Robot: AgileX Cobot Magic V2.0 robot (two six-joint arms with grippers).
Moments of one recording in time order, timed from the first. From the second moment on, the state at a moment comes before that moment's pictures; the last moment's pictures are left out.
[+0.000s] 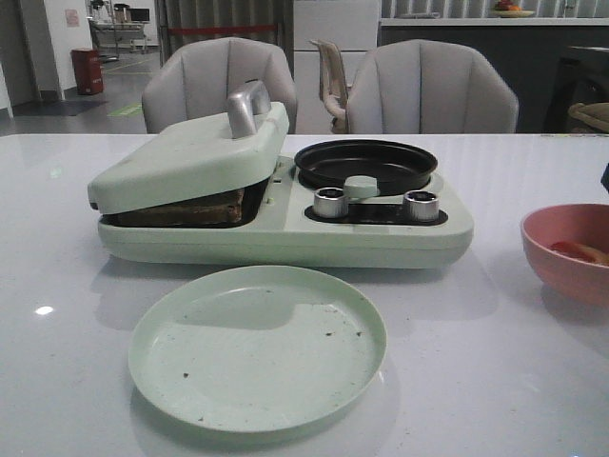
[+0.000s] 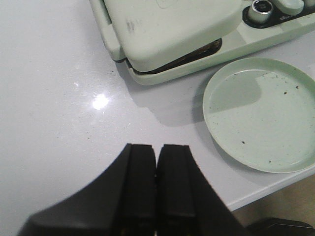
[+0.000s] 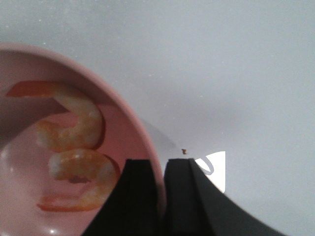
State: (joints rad) left arm -0.34 0.83 -0.82 -0.05 0.80 0.12; right arm -0.16 1.76 -1.11 -0.02 0.66 0.01
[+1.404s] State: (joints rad) left arm -0.34 0.83 -0.82 0.00 0.79 0.12; right arm 0.63 2.10 -1.98 -1.64 1.06 0.37
